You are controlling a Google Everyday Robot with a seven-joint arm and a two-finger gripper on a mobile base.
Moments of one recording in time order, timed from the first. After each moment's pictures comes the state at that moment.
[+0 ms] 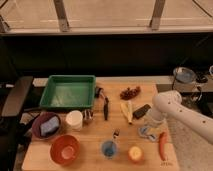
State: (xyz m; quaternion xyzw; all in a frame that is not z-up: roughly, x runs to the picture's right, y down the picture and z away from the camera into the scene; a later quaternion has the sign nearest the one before) arm 0.249 0.240 0.820 -0.36 -0.12 -0.09 0.92
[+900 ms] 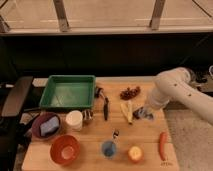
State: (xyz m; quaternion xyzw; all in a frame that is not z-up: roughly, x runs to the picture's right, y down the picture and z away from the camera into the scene) arm 0.216 0.098 0.740 -0.26 -0.11 -0.15 0.95
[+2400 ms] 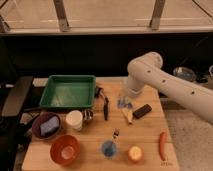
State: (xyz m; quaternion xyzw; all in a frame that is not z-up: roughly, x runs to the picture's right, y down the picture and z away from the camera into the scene) arm 0.083 0.051 0.720 -0.22 -0.17 -0.29 0.92
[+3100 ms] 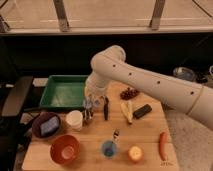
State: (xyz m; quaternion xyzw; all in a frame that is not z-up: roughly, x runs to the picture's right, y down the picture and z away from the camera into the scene) arm -0.086 0.044 0.679 -0.16 -0.30 -0.42 0.84
